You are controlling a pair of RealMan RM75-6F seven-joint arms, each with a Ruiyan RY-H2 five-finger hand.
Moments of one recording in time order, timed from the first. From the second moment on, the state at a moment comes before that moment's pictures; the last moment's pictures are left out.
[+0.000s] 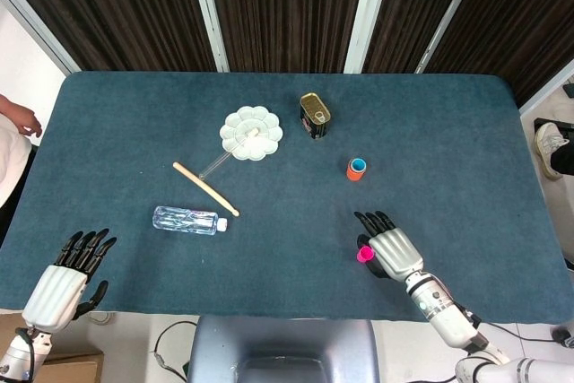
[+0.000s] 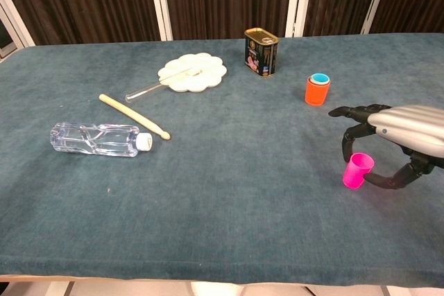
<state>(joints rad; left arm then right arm) -0.15 -1.18 0.06 -1.52 1.72 1.50 0.03 0.50 -1.44 -0.02 -1.53 -1.35 1.02 -0.31</state>
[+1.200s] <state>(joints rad) -0.15 -1.19 0.05 -1.51 1.68 1.47 0.05 0.81 -1.71 0.40 -1.07 -0.87 1.00 -0.56</state>
